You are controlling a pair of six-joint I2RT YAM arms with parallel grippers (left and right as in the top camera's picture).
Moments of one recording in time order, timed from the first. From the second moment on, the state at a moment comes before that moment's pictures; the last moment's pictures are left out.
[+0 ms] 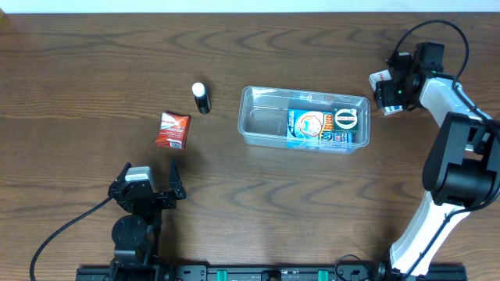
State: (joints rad) left arm -0.07 0.01 0.07 -0.24 -0.13 -0.08; right arm -0.20 2.14 1.46 -0.46 -0.12 -0.27
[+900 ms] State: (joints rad) left arm -0.07 0.01 0.07 -0.24 -0.13 -0.08; right arm -0.20 2.14 1.46 -0.45 -0.13 -0.31
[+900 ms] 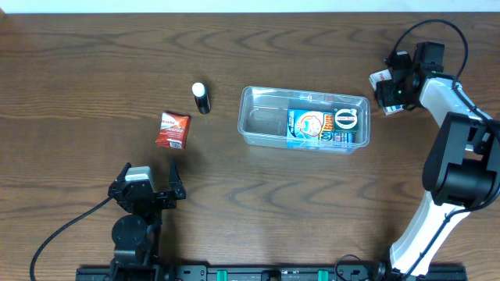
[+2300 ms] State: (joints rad) left arm -0.07 0.01 0.07 -0.24 -0.13 -0.08; right arm -0.12 1.61 1.52 -0.82 -0.25 -0.41
